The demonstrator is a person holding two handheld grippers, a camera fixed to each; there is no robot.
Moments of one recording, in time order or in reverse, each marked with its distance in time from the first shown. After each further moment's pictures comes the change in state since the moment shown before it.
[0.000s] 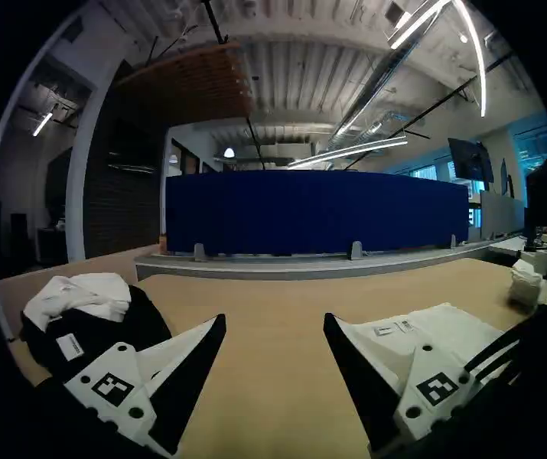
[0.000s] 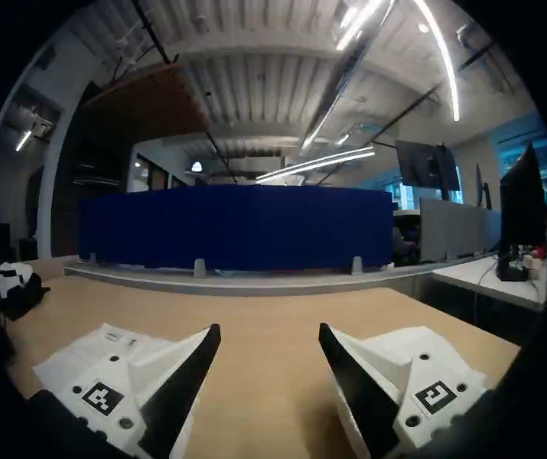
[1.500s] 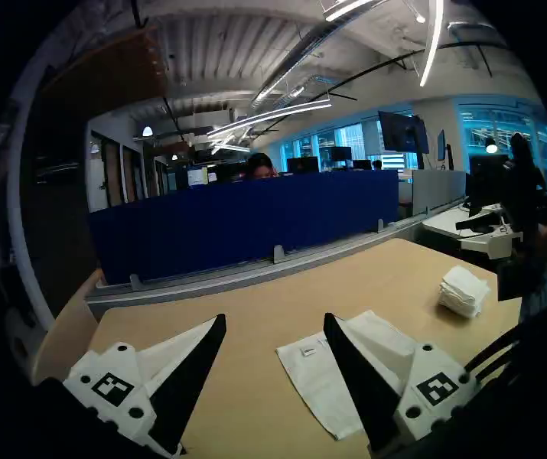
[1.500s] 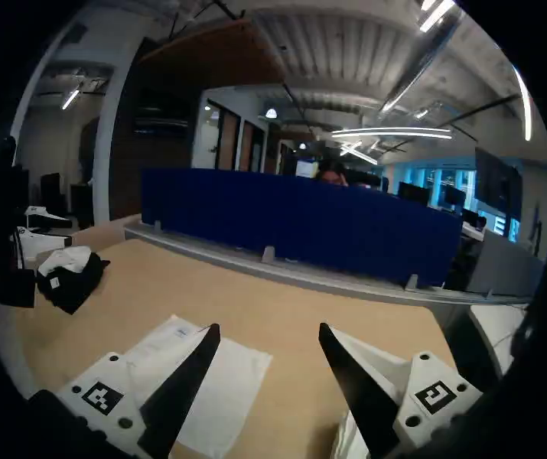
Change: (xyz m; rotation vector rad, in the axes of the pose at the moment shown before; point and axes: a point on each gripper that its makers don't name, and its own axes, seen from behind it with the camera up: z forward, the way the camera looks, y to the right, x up) left arm 0.155 0.086 -0.018 -0.365 -0.198 0.144; right arm 0.128 -0.079 -0.015 0.322 -0.285 -0.167
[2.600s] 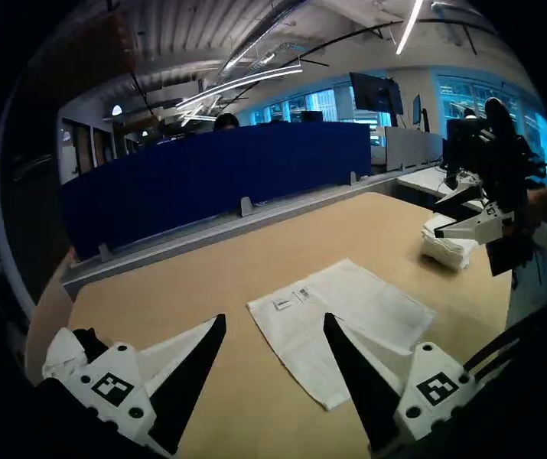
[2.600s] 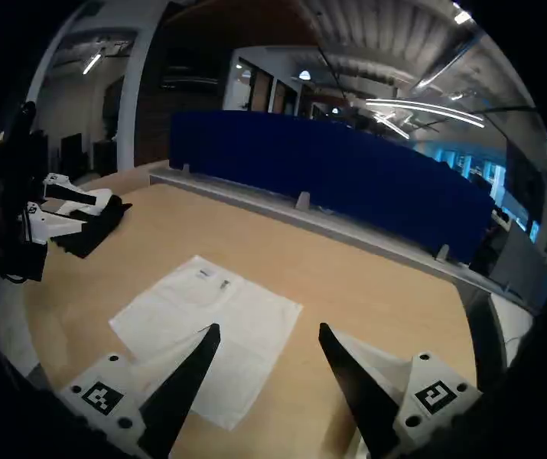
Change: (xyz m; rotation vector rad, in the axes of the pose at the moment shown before) left arm -0.091 0.038 0.019 -0.124 -0.158 0.056; right arm -0.094 -0.040 0.011 0.113 -0.193 -0.078
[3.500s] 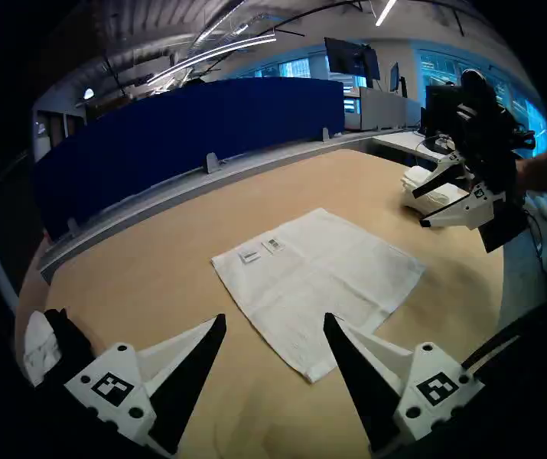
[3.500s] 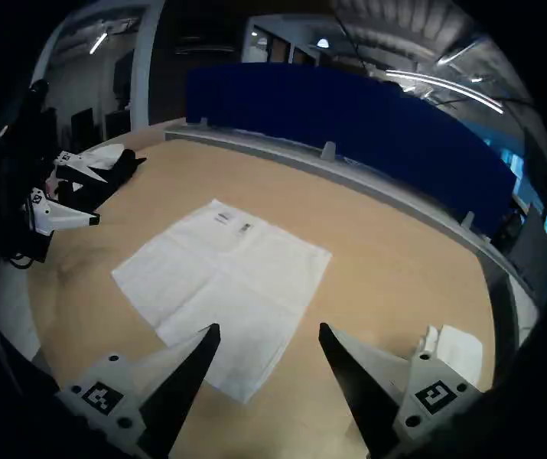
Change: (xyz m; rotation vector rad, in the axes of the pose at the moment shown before) left arm -0.078 0.037 0.024 -0.118 -0.147 0.046; right arm -0.083 -0.028 0.021 0.082 -0.165 -0.016
